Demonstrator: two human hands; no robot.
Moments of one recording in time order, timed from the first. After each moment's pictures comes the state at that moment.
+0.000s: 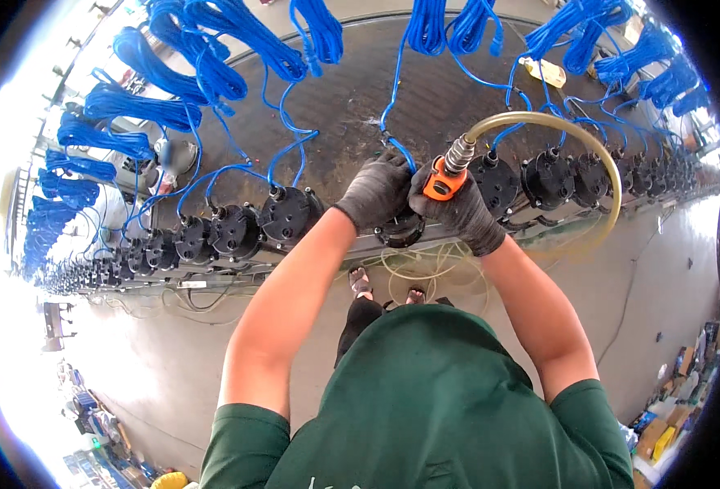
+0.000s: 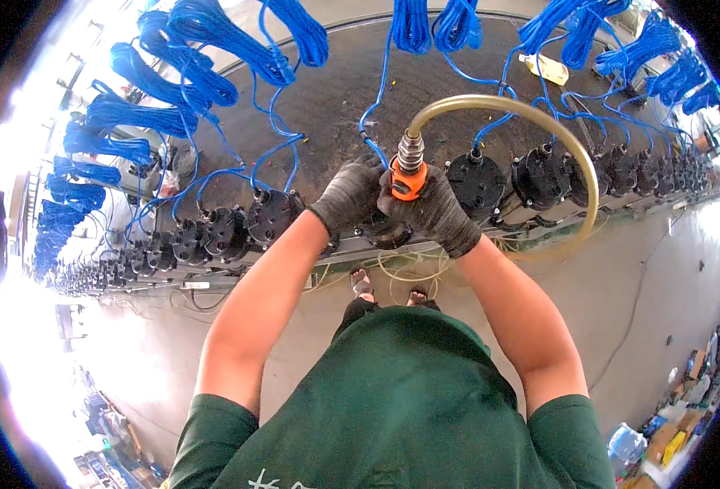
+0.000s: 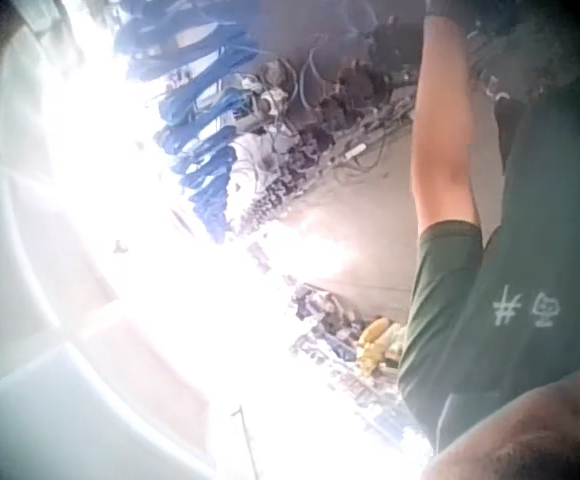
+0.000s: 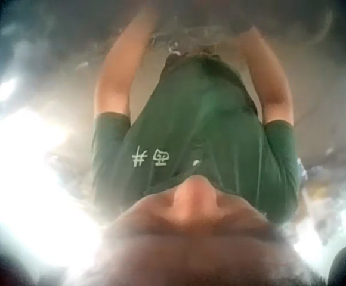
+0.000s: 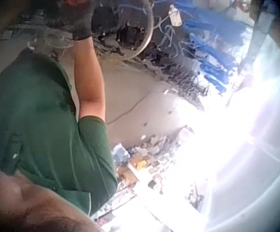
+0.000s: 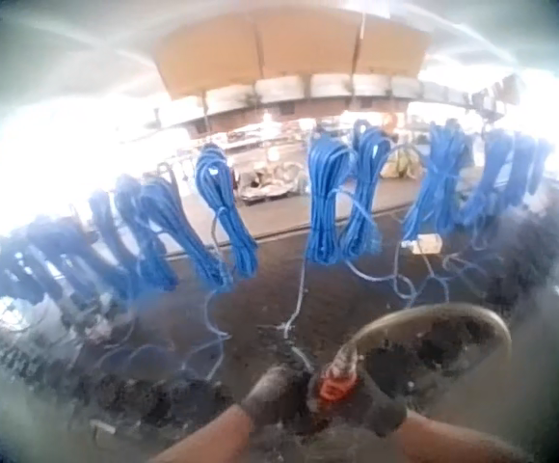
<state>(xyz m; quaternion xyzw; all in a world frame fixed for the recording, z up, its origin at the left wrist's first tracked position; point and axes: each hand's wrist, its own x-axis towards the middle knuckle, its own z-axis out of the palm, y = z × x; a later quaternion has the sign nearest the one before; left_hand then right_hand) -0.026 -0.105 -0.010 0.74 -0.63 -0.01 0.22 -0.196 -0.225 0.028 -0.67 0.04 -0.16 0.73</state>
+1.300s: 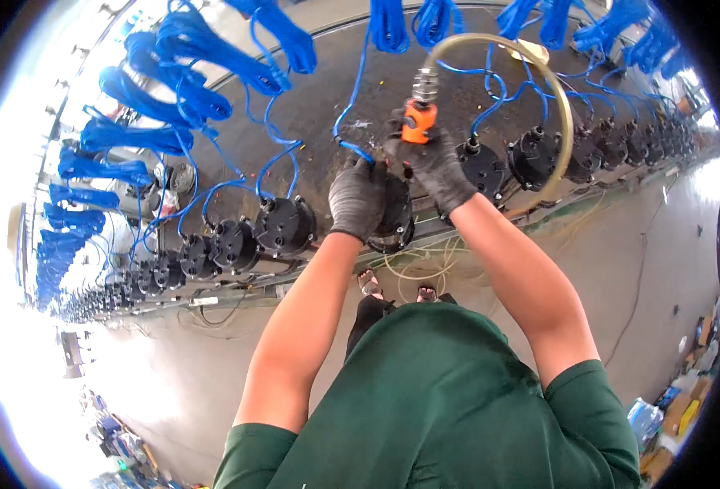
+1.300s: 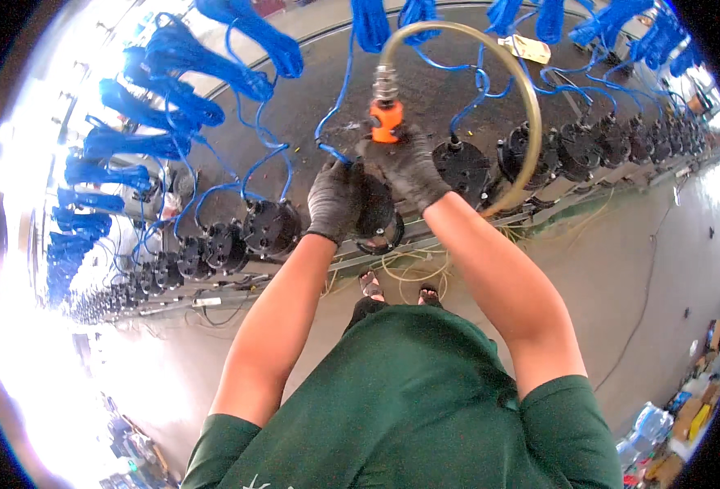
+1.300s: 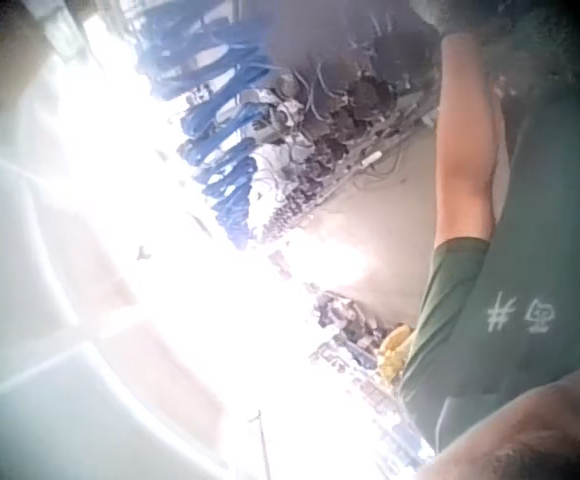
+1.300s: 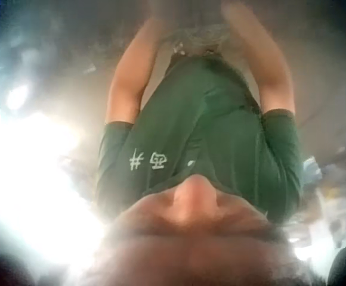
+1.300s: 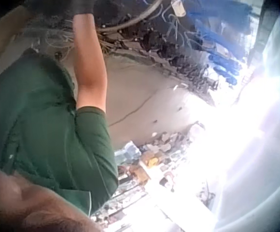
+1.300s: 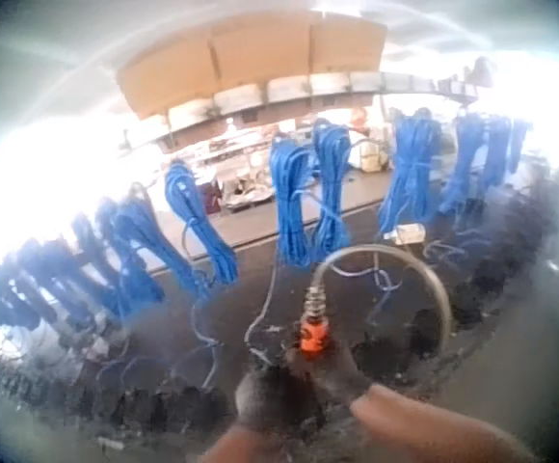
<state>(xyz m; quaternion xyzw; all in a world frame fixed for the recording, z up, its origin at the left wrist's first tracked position) -0.071 -0.109 0.006 0.89 -0.36 -0.05 0.28 -0.148 -0.254 0.006 -0.49 0.04 -0.32 0.81</state>
